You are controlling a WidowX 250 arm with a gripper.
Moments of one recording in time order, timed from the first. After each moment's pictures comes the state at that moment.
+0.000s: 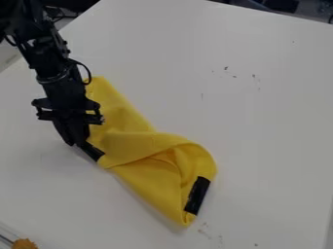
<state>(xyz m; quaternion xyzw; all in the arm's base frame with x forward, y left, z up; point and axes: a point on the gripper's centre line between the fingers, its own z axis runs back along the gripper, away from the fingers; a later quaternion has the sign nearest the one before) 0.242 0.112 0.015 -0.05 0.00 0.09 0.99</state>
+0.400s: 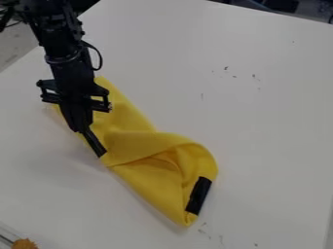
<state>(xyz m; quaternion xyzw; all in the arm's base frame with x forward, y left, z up) 0.248 0.100 0.043 -0.02 0.00 0.06 1.00</state>
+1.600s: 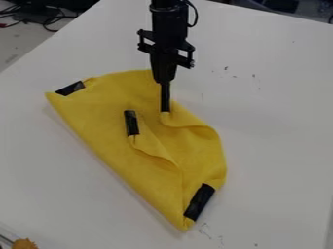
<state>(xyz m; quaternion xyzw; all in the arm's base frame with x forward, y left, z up) 0.374 0.031 0.057 -0.02 0.02 -0.13 0.99</state>
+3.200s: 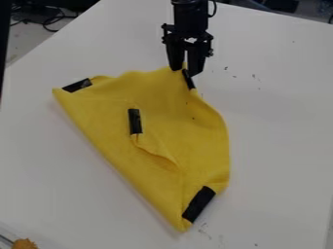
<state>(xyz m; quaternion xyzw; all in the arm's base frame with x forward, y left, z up) 0.419 0.015 0.049 -0.07 0.03 -0.18 0.98</state>
